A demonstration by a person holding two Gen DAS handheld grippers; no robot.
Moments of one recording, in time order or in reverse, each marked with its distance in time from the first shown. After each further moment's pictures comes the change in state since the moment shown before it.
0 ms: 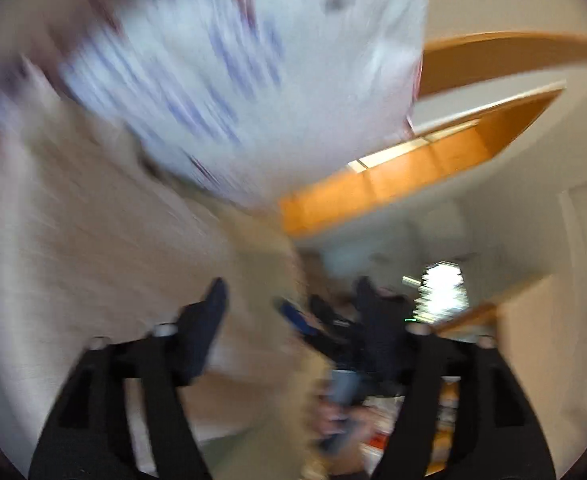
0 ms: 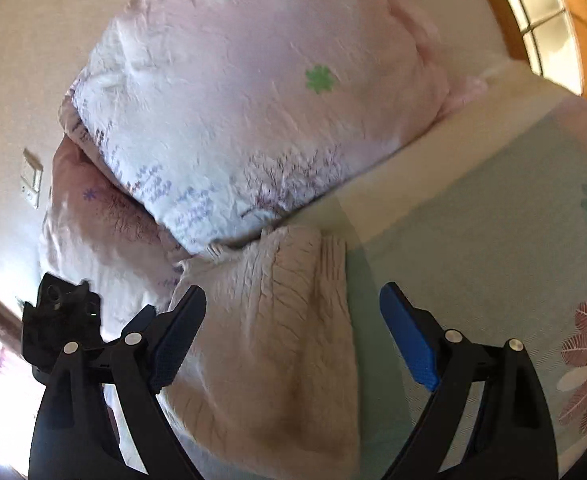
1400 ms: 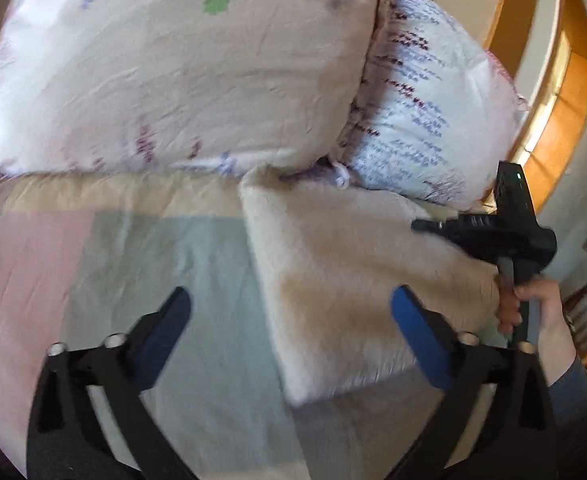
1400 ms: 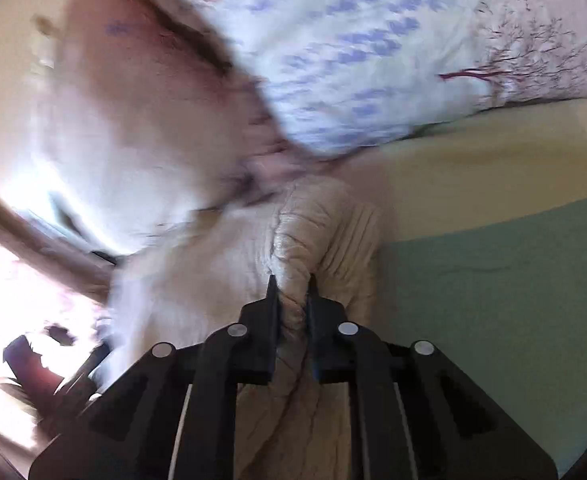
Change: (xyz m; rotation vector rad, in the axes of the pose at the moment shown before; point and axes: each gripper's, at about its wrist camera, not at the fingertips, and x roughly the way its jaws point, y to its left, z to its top) left arm -0.165 0.012 -0.096 0.303 -0.220 0.769; right arm 0.159 0.129 -0.055 -0.123 0.240 0.008
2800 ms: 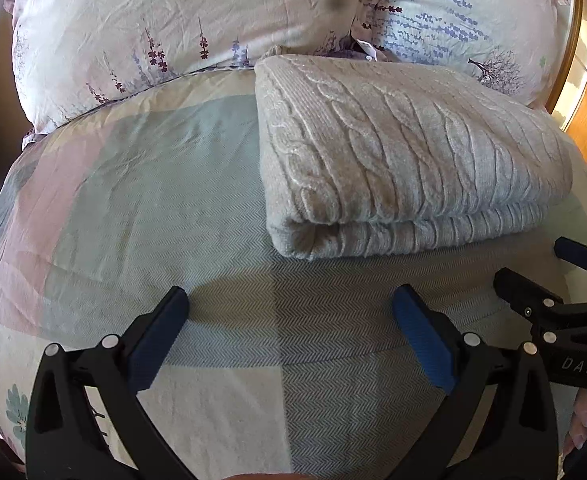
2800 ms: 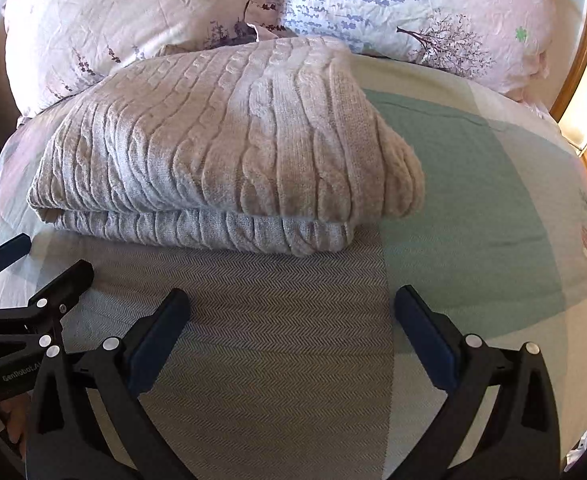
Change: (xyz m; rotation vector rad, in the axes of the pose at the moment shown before) left arm 0.030 -0.035 -0.079 0.107 0.237 0.293; right arm -0.037 0.063 -0.178 -0.350 0.044 -0.546
